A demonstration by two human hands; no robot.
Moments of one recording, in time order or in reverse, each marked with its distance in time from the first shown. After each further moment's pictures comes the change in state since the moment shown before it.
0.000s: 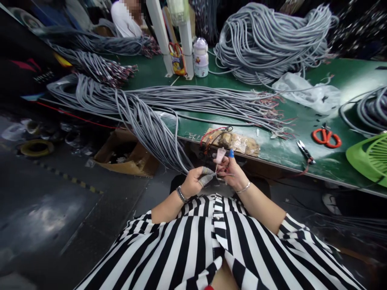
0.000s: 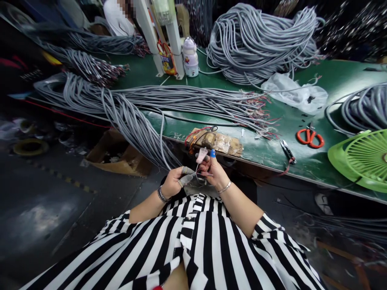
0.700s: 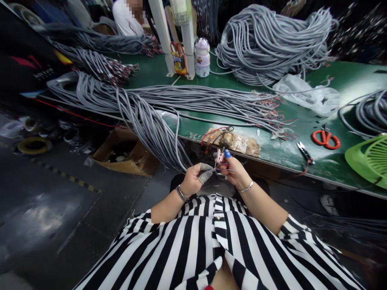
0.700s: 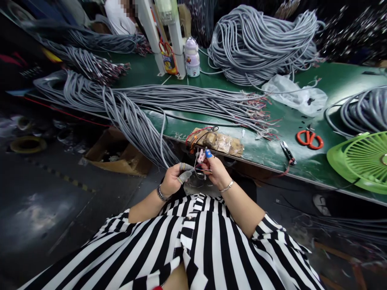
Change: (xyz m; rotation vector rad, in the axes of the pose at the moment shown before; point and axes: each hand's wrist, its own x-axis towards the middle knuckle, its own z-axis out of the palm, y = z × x) left_hand 0.002 0.000 0.000 -0.073 0.112 -0.066; right_hand -0.007 -0.009 0.014 -0.270 0.072 -0.116
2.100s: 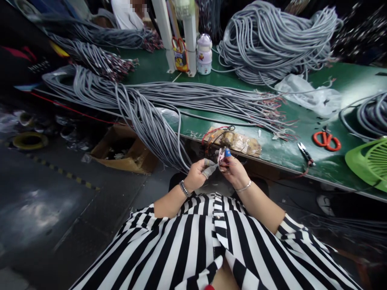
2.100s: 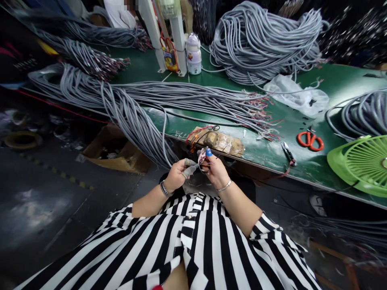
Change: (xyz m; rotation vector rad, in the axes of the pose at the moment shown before) left_hand 0.015 -0.001 0.011 -0.107 -0.032 -0.156; right_hand 0.003 0.002 0.008 0.062 0.068 -0.043
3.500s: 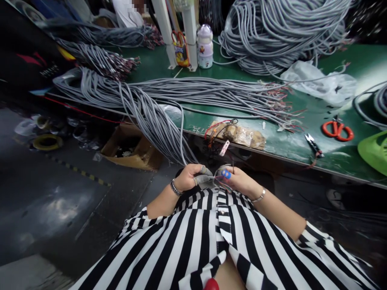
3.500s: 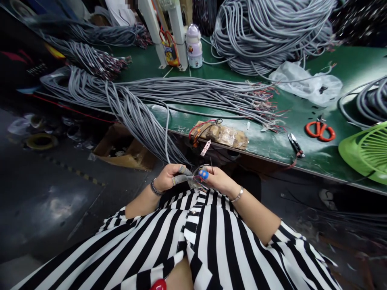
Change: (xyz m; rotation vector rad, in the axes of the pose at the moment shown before) left_hand -0.029 0.017 -0.044 0.165 -0.319 0.232; right_hand -0.061 0.008 -0.018 -0.472 -0.382 0.154
